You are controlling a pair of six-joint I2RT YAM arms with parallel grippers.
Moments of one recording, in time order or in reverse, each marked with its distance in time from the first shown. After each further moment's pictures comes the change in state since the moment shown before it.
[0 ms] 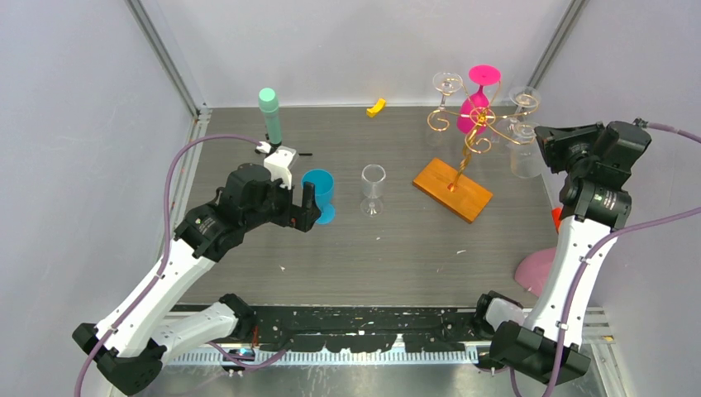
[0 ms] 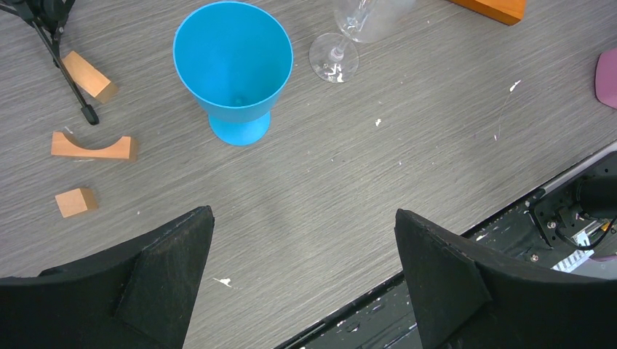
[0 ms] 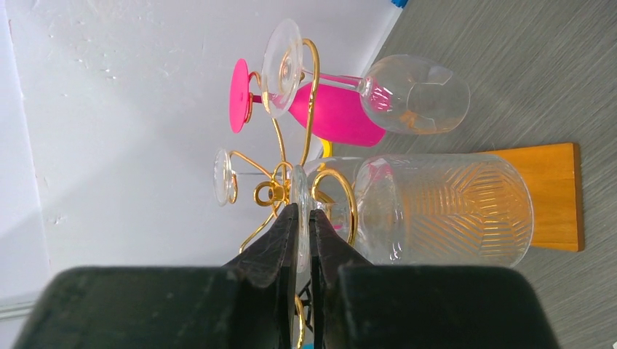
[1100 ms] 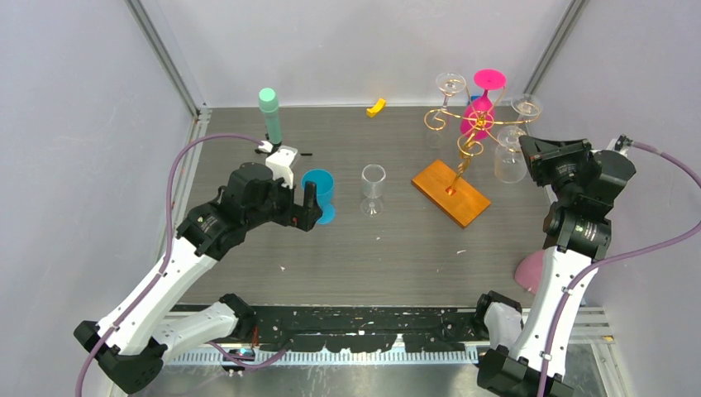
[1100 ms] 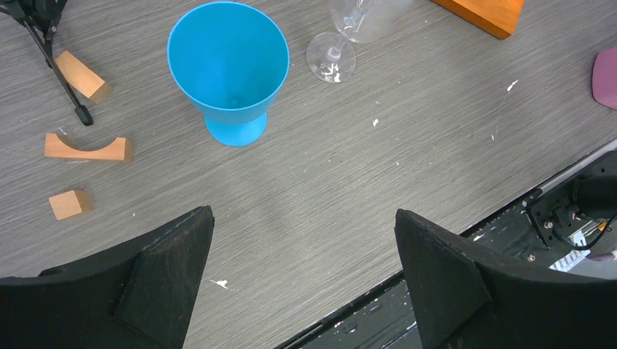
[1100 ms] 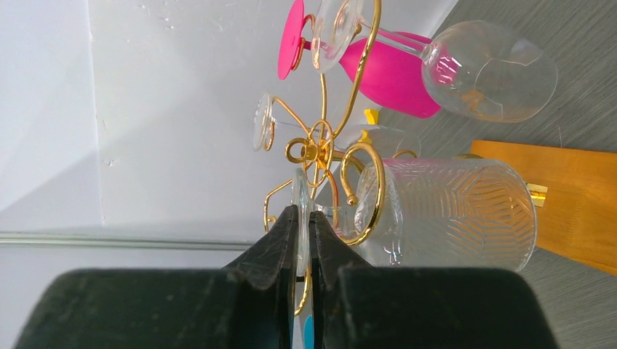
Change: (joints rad) left arm 0.000 0.011 0.000 0.006 0.008 -0.005; right arm 0.000 -0.197 -0.228 0.179 -0.122 0.072
